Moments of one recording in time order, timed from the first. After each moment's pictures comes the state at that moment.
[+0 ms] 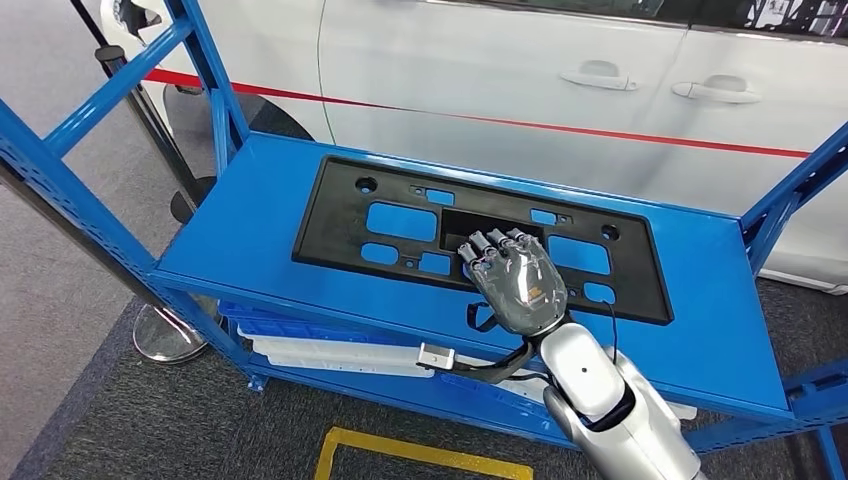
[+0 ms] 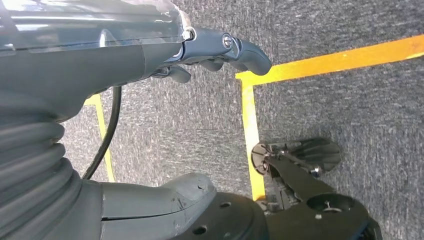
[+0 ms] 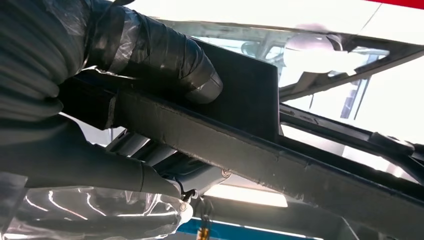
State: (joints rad) left arm -0.11 -0.06 -1.55 -0.02 1.42 0.12 -0.13; right arm -0.43 -0.18 0.60 -1.64 1.55 -0.34 0.09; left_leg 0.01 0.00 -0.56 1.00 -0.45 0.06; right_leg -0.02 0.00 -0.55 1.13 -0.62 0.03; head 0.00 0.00
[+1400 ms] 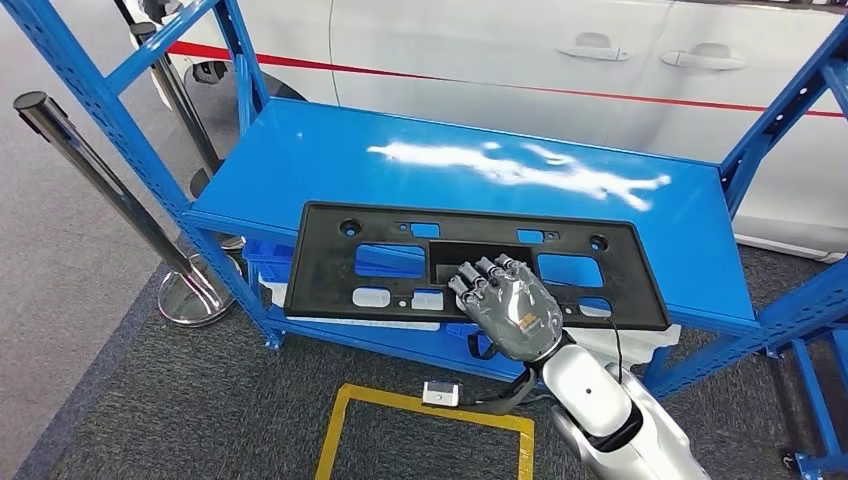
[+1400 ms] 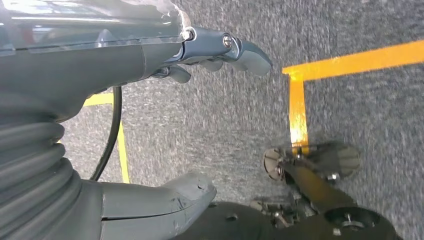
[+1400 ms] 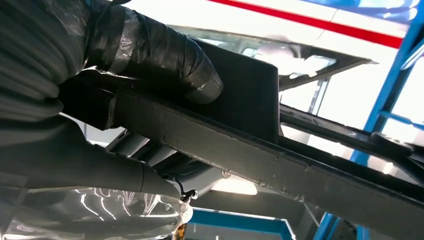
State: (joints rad) left arm -0.12 -0.06 -1.55 -0.02 1.41 0.12 -0.13; right arm -0.37 -0.22 0.61 -1.68 1.55 -0.34 -0.01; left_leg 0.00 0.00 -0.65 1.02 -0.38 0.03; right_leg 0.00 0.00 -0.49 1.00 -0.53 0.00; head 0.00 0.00
